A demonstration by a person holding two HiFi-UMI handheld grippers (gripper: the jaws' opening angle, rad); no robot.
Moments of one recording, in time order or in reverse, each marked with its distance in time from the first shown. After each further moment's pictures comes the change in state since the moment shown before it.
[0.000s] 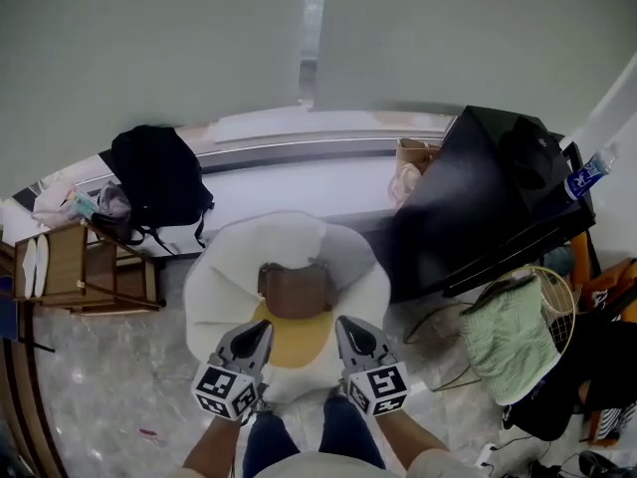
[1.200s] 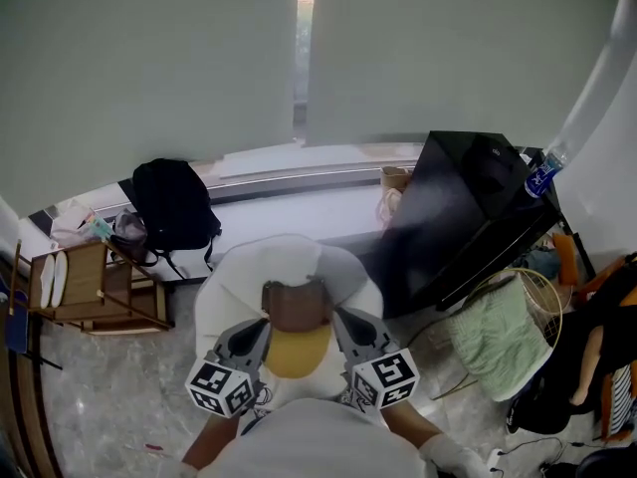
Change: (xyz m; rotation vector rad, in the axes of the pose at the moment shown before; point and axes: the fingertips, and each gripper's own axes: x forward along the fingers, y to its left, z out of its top) left arm -0.079 -0.059 0.077 0.055 -0.100 -0.056; right arm -0.074 0.054 0.107 -0.050 -0.138 0.068
